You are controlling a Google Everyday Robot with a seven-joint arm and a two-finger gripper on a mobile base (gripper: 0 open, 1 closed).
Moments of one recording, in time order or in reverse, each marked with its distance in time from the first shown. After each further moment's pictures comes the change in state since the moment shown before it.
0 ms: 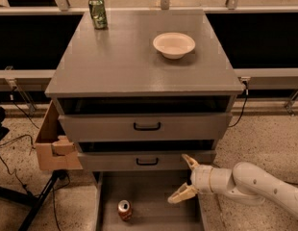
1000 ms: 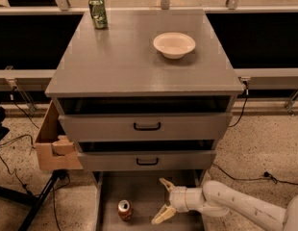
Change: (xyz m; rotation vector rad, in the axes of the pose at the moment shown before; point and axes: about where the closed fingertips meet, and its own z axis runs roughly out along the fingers) arm 0.116 0.056 0.132 -0.190 -0.040 0.030
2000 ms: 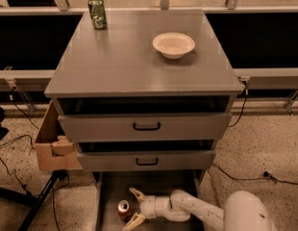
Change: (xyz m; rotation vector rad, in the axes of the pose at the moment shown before) arm 0.036 0.028 0.169 -0.158 -0.225 -0.016
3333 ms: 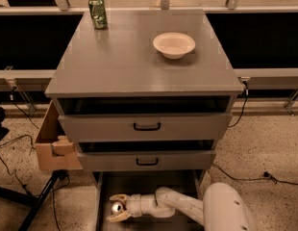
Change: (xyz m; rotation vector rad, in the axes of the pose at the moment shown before) arm -0.002 -0.001 0.073 -0.064 0.002 0.052
